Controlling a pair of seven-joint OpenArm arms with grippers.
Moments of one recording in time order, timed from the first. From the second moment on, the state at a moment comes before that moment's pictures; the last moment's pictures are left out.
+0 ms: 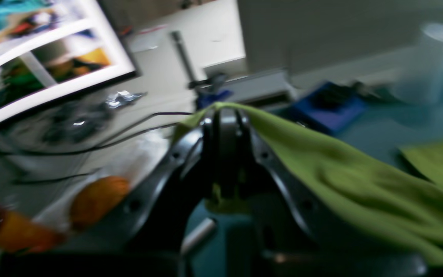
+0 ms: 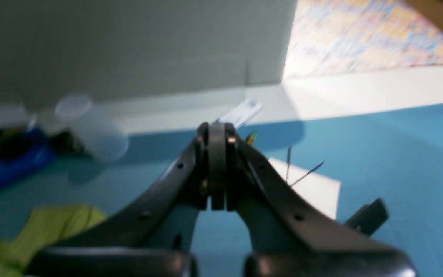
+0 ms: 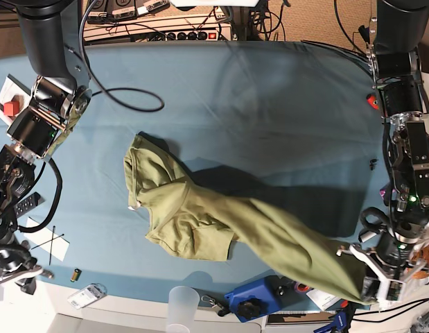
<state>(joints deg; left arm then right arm) -25.5 -20.4 -5.4 93.4 -13.8 -17.4 35.1 41.3 20.8 23.7 80.7 15.1 22.3 -55.1</state>
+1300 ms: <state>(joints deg) -14.0 -27.3 -6.6 104.5 -13.9 -16.5 51.3 33.5 19.7 -13.1 57.9 14.5 25.1 -50.3</state>
